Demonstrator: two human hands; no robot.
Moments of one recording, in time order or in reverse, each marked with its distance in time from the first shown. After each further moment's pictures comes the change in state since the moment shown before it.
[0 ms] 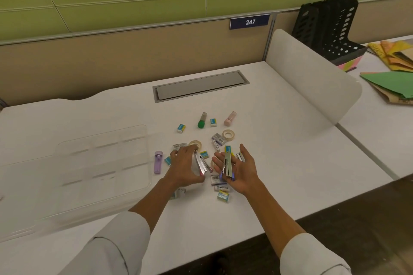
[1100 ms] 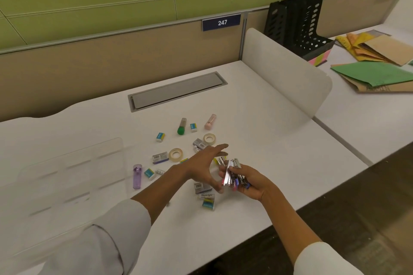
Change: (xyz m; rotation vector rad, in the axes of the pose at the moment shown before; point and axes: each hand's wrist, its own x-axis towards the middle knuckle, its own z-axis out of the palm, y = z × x) left_hand 0.056 0.093 0.004 -0.076 -0.496 0.325; right_hand -0.036 -0.048 -0.055 -0.346 -0.001 -0.049
